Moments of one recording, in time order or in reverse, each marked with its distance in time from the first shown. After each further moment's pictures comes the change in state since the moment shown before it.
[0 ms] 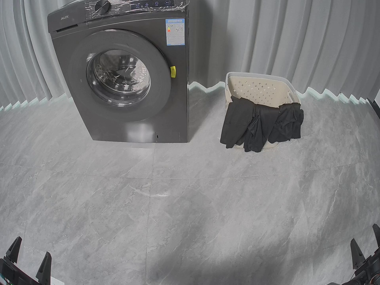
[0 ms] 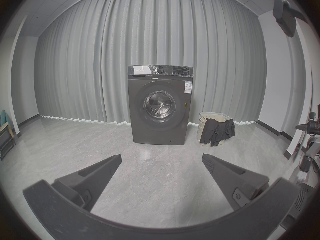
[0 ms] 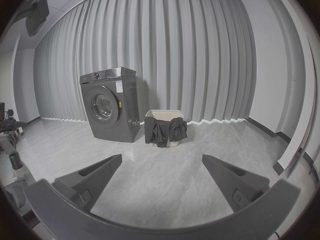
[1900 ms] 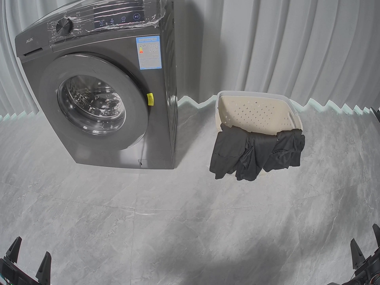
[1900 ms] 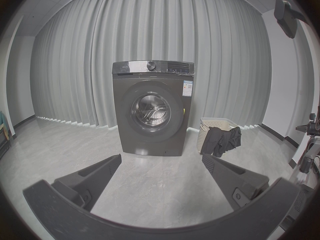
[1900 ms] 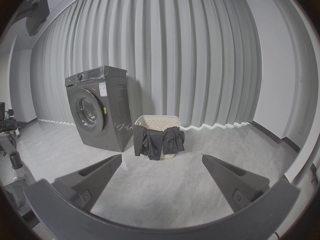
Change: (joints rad) left arm 0.000 0.000 0.000 0.000 0.002 -0.007; right arm 0.000 0.000 0.000 0.000 0.002 -0.001
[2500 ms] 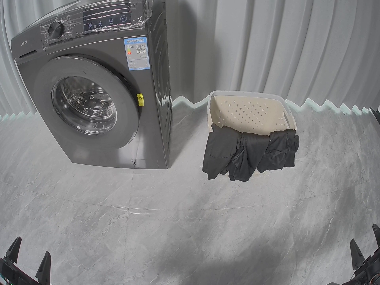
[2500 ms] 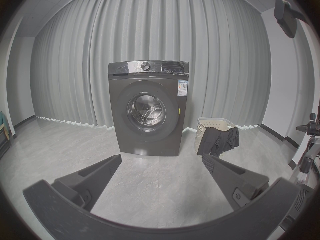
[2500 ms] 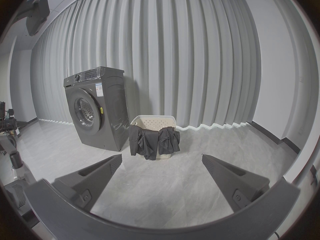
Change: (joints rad) left arm 0.000 0.000 0.000 0.000 0.000 0.001; right arm 0.000 0.000 0.000 0.000 0.003 -0.003
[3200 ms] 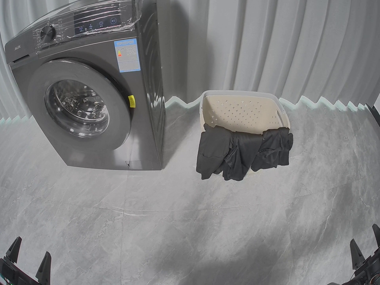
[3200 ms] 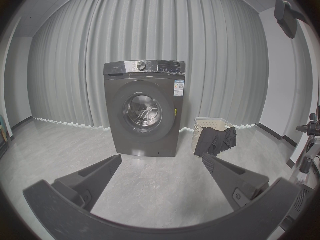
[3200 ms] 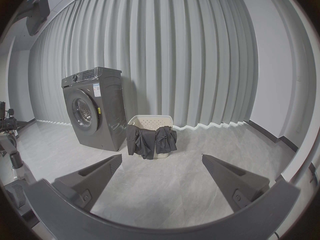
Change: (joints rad) left arm 0.000 0.000 0.000 0.000 0.000 -0.001; right arm 0.000 0.000 0.000 0.001 0.001 0.000
